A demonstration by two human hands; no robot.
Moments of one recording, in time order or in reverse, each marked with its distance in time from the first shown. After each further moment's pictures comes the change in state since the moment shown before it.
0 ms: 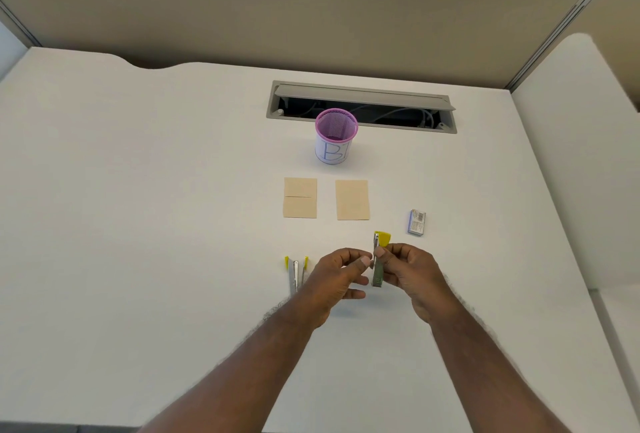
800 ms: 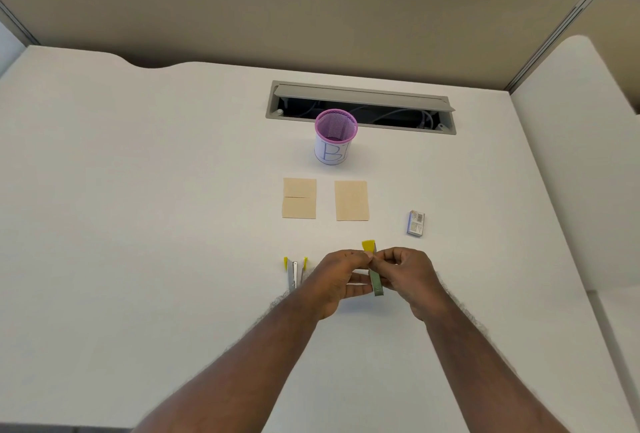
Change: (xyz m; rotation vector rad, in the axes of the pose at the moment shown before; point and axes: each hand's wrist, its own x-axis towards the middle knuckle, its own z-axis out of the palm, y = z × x) left_hand 0.012 0.008 0.007 -0.156 -0.073 -0.121; right_hand 0.002 -0.001 0.006 -0.260 0.058 -0.010
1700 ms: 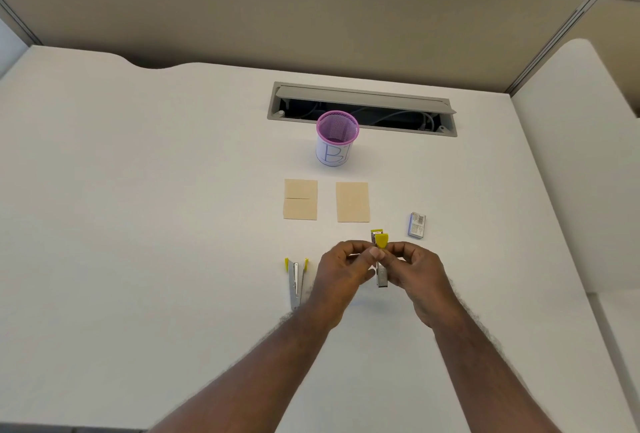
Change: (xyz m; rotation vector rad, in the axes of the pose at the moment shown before) left_hand -0.007 -0.008 0.012 -0.004 0.189 0.311; right_hand -0.016 -0.014 -0.008 0.135 -0.023 -0.088
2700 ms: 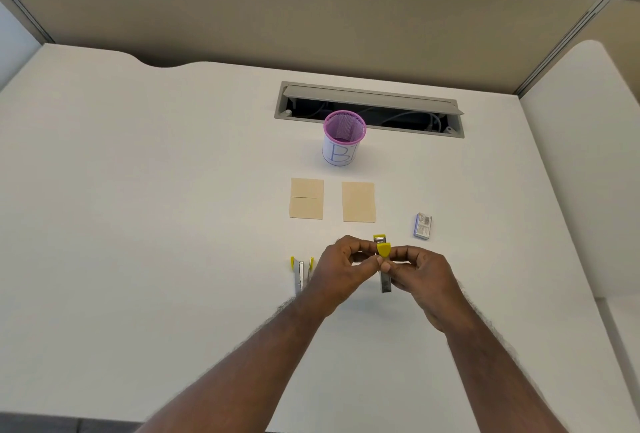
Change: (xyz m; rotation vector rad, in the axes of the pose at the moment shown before) left_hand 0.000 0.016 -0.013 0.333 -0.074 0.141; right_hand -0.001 0.003 -0.006 -0.086 -0.052 0.012
